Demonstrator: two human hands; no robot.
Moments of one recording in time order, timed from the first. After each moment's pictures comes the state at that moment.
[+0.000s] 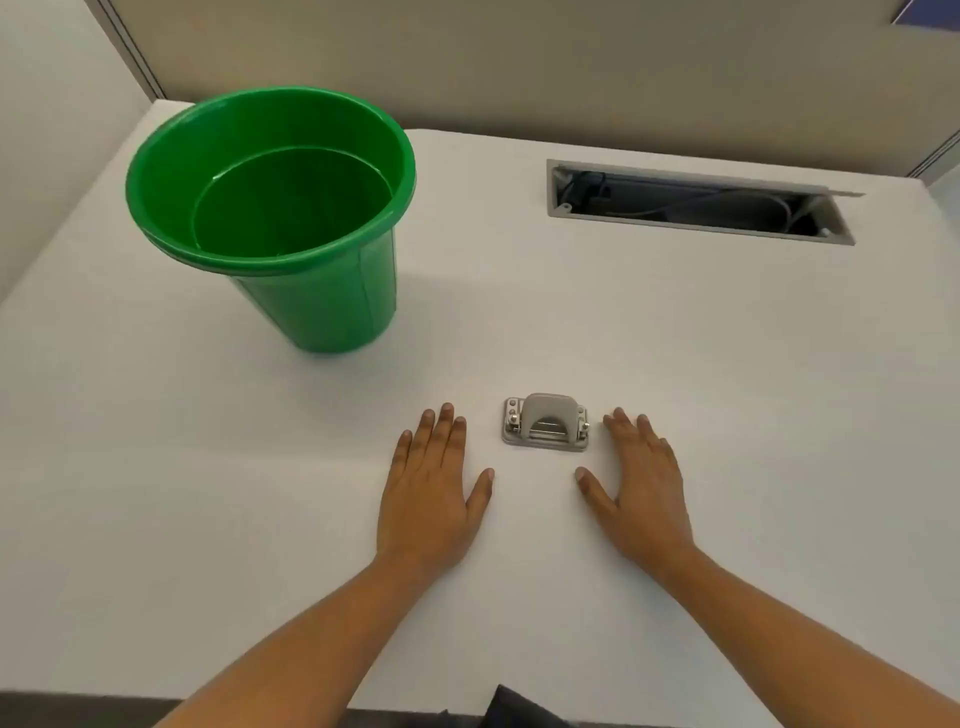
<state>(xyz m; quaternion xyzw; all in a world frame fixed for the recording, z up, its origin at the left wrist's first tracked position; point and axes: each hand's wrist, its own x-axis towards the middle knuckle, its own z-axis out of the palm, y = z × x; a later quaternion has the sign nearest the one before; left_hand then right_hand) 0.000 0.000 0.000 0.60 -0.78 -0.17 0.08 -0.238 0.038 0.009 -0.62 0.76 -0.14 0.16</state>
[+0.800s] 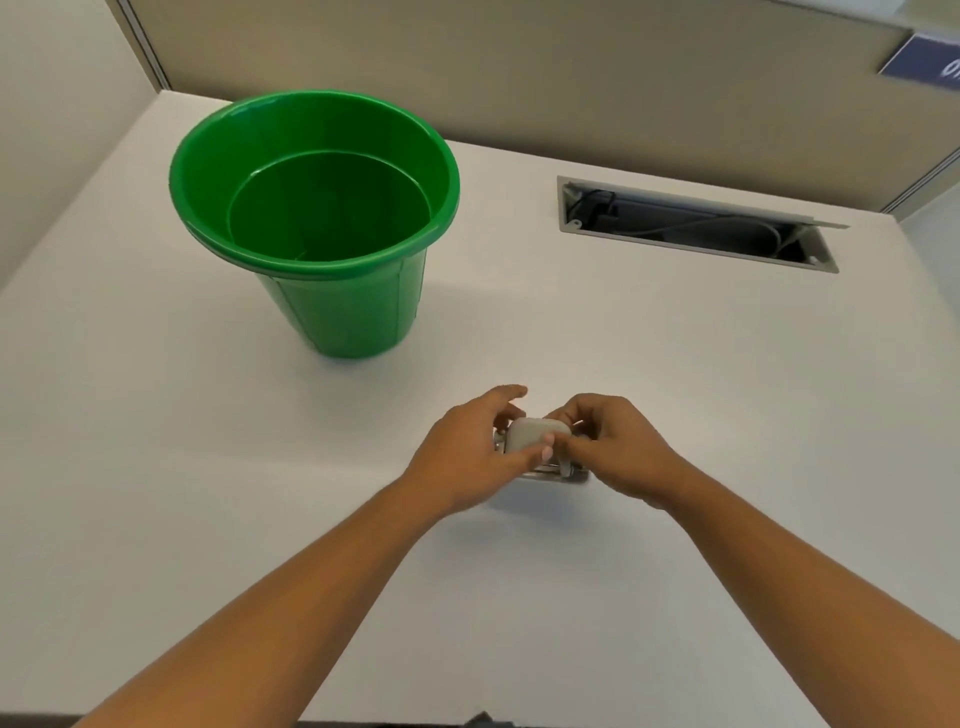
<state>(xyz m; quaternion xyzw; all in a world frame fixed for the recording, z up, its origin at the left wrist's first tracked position) 0.007 -0.052 0.076 0.49 -0.70 -0.48 0.19 -0.185 -0.027 0.090 -0.55 0.67 -0.23 0.44</state>
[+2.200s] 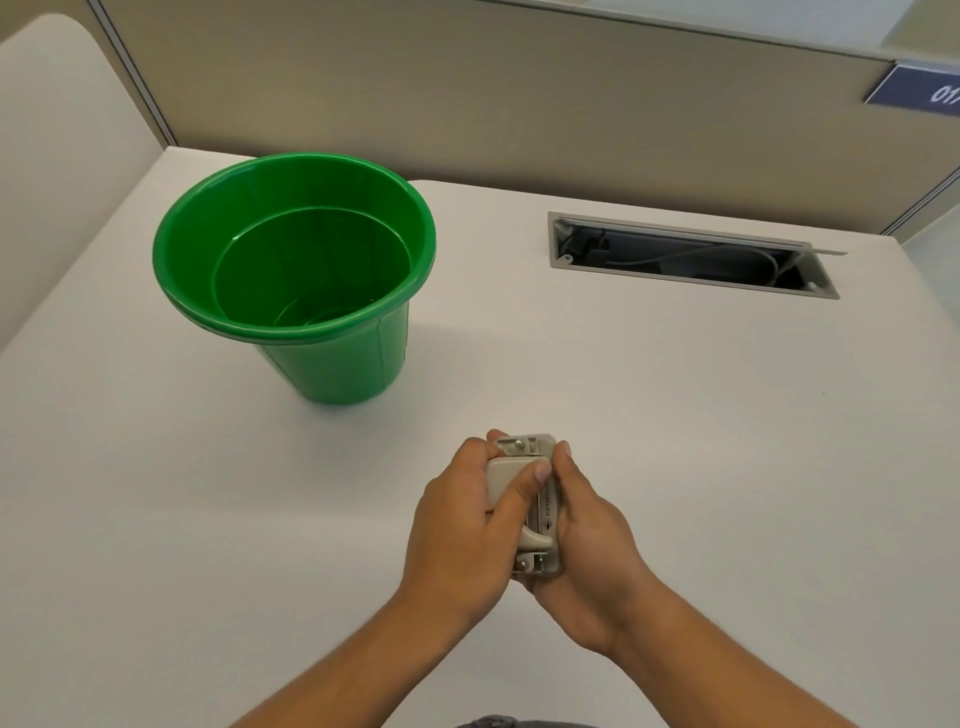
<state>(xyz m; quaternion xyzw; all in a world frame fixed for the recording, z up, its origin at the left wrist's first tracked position) -0.011 -0.011 0.140 0.56 -0.58 -0.49 0.34 -0.126 0.008 0.136 -0.11 0.49 -0.46 0.73</state>
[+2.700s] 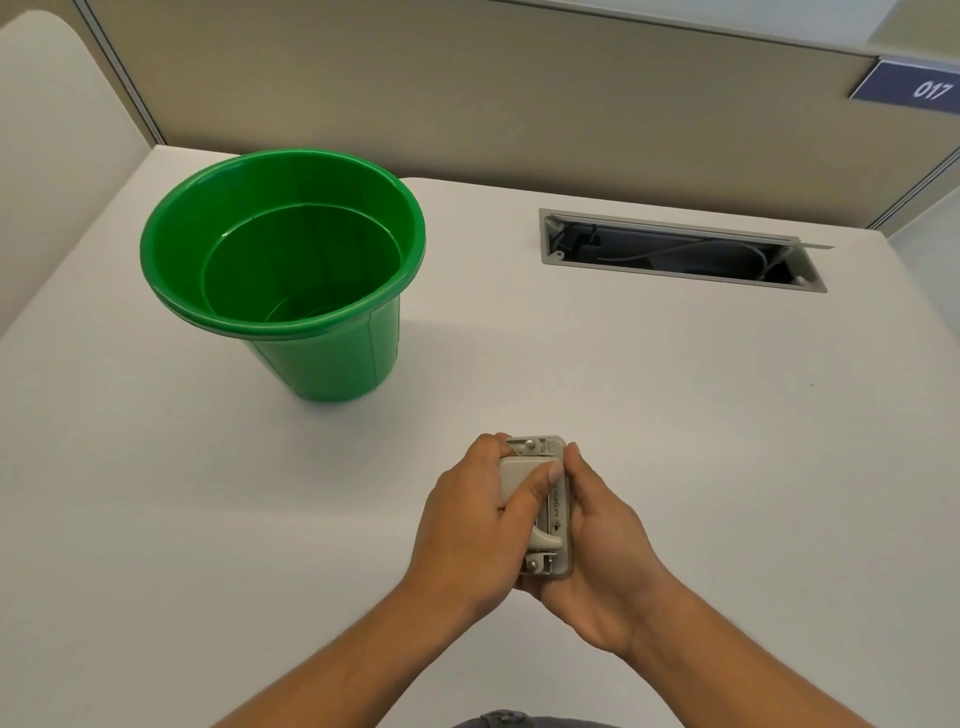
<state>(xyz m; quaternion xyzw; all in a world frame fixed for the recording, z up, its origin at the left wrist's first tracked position) -0.019 -0.009 0.141 0.54 -0.61 -0.49 0.31 -0.136 0.015 0.138 -0.06 0.46 -0.45 0.76</state>
